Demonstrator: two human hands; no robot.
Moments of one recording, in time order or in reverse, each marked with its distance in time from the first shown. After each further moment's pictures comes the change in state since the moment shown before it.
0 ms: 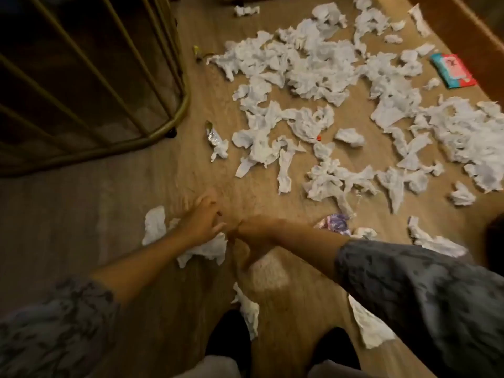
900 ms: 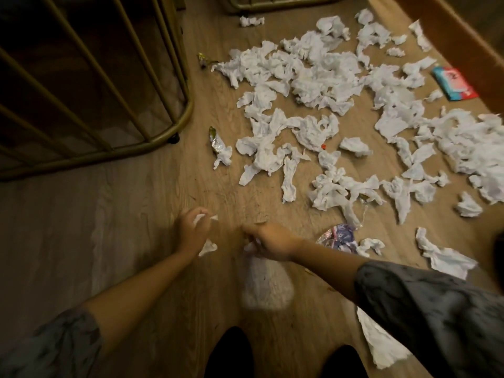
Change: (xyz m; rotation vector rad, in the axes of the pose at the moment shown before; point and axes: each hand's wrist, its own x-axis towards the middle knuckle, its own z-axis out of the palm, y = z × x) left_hand -0.003 -0.010 0.024 -0.785 0.579 -0.299; right_hand -0.002 0.027 0.036 0.263 0.404 0.055
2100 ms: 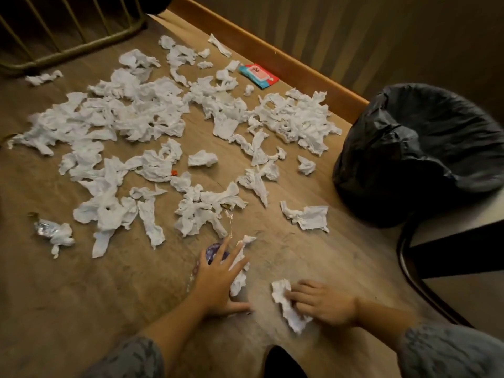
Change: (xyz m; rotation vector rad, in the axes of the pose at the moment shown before) left_hand -0.091 0.068 0.231 1.038 -0.912 1.166; right_hand -0.342 0.120 0.098 -0.401 0.190 0.096
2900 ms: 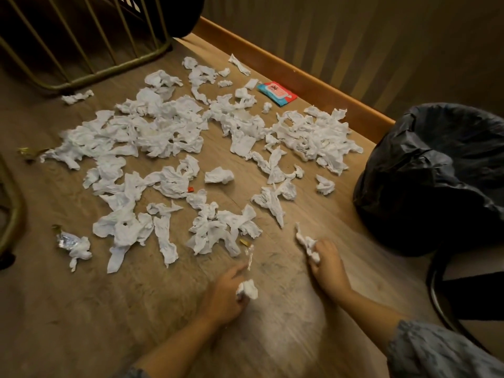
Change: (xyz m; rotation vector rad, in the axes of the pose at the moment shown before) left_hand 0.012 -0.013 0.005 -0.631 0.360 -0.197; right_hand 0.071 0.069 -0.027 0.422 0.619 1.015
